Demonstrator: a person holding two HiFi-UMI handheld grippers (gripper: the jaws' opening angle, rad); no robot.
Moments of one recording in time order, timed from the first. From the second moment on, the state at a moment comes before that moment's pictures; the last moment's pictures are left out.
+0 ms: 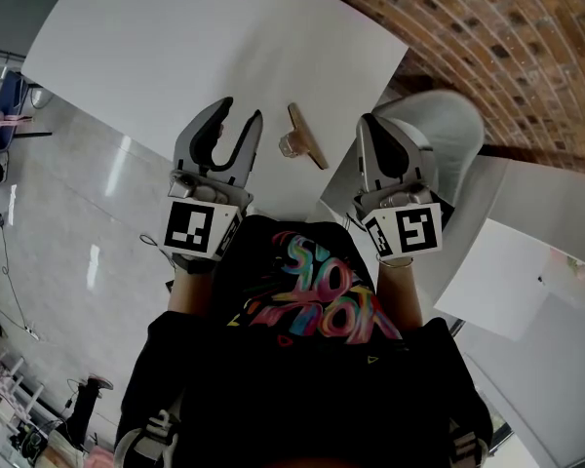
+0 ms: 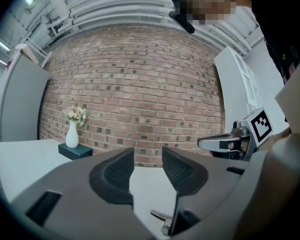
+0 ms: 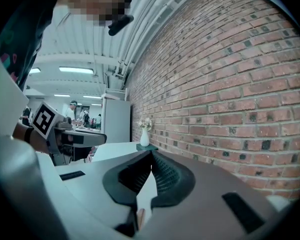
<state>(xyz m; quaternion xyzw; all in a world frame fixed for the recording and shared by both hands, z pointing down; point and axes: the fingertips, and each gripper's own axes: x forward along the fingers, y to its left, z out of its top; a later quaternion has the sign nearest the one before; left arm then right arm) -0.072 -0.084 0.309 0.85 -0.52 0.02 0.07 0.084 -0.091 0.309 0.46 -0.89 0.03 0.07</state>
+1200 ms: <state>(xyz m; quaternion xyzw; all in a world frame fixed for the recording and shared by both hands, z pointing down) -0.013 -0.064 0.415 0.91 -0.38 0.15 0.11 0.096 -0.079 0.341 0.48 -0.87 0.06 0.08</state>
